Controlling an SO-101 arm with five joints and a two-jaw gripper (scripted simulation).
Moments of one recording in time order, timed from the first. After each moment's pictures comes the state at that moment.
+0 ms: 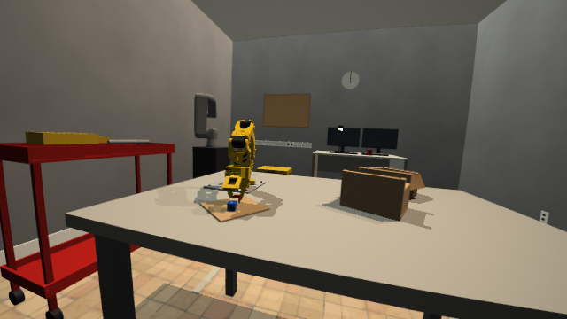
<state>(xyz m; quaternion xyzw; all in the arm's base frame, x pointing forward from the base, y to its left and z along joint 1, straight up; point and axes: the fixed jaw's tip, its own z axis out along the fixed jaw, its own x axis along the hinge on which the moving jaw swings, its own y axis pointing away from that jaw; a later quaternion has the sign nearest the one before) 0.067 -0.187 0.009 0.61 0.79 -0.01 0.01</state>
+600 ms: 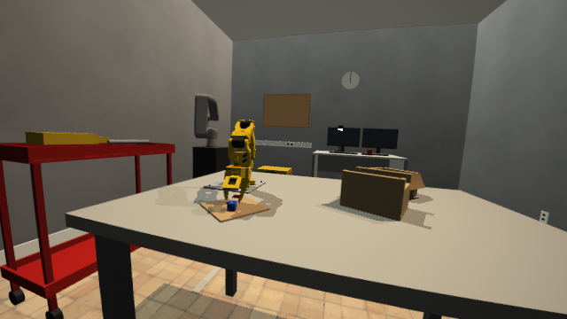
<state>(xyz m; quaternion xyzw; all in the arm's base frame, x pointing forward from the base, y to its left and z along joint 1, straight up) 0.067 -0.187 0.009 0.61 0.79 -0.01 0.01</state>
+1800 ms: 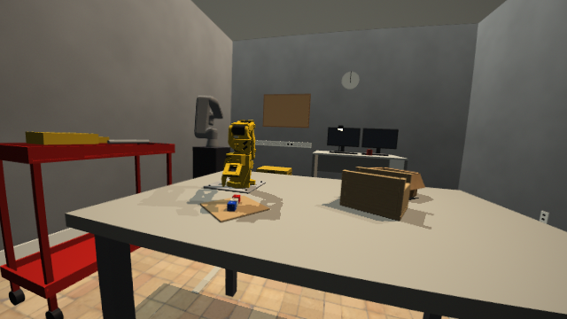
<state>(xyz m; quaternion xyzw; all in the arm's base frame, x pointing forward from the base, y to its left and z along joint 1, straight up) 0.066 -0.184 0.045 0.61 0.79 0.00 0.00</state>
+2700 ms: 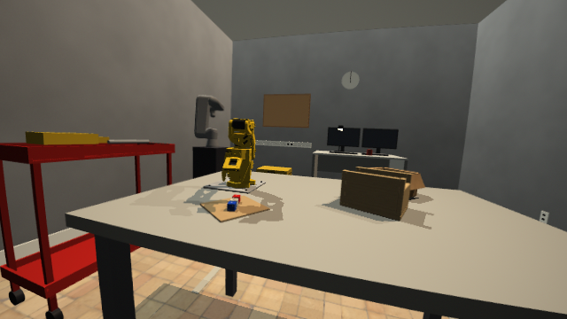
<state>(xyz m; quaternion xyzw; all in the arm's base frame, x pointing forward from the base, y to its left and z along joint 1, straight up) 0.066 -0.183 0.061 0.61 0.79 0.00 -0.01</state>
